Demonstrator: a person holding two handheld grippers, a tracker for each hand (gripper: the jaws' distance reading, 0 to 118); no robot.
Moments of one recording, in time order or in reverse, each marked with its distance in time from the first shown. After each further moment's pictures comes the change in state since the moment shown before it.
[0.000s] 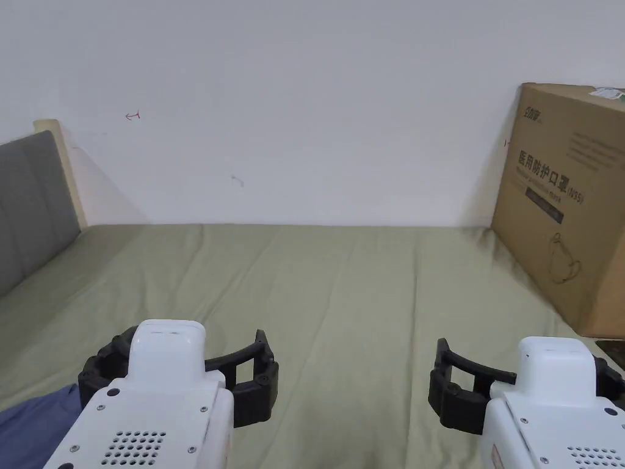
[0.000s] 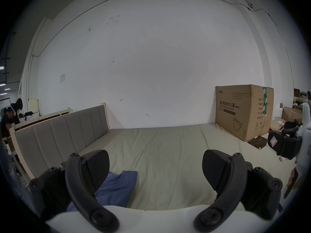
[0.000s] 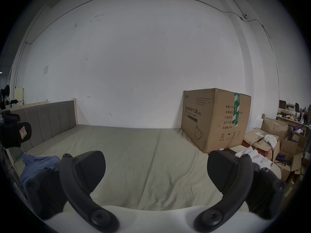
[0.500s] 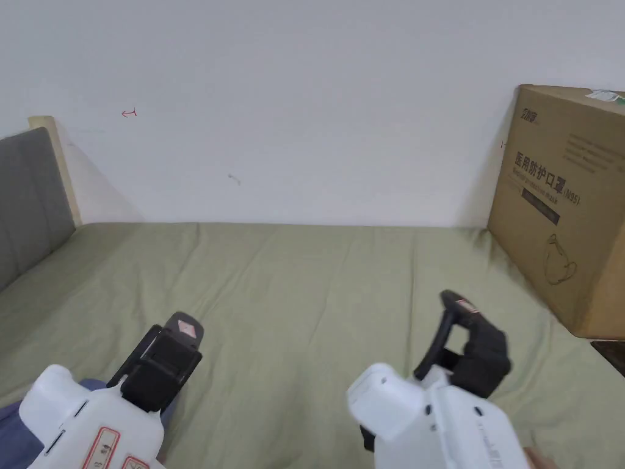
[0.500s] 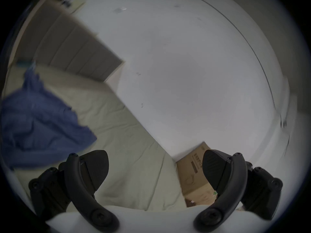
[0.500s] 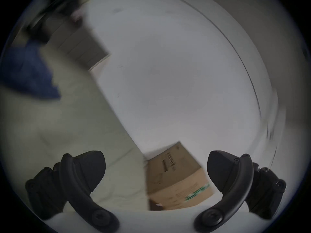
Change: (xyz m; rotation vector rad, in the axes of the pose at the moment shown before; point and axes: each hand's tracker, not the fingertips) left arm -0.064 -0.052 -0.017 0.009 -0.061 1.033; right arm -0.092 -0.027 0.000 0.210 -0.022 1.164
